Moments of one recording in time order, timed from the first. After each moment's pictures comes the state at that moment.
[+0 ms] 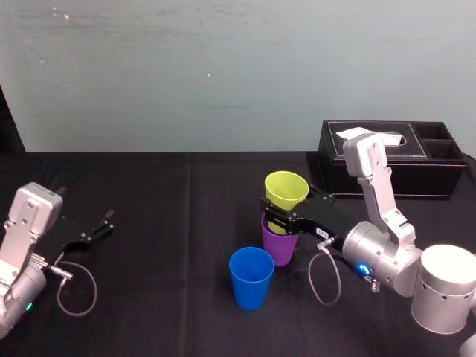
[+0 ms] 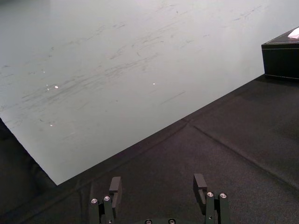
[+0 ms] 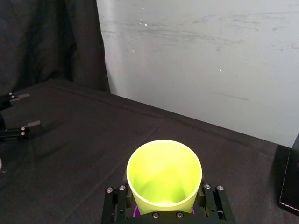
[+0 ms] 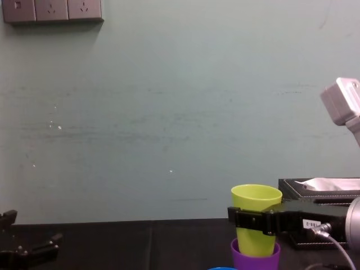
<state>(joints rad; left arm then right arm) -0.20 0.60 0.45 -1.41 -0.25 -0.12 0.03 0.31 0.31 -0.36 -1.44 0.33 0.21 0.32</state>
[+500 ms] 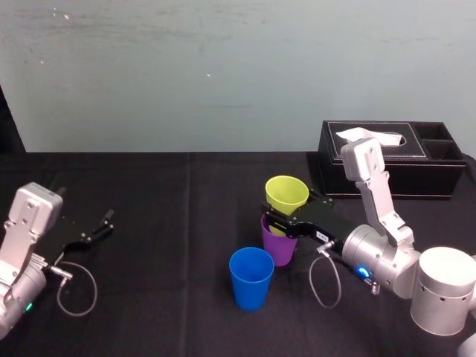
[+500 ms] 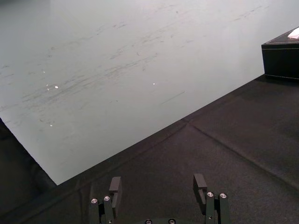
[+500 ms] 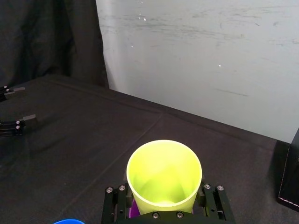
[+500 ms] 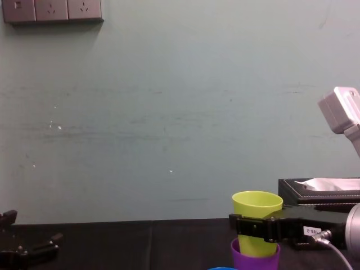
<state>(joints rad) -0.20 0.60 0.45 -1.41 -0.25 -0.12 0.03 0.31 0.31 -0.37 -1.41 0.32 0.20 0.33</state>
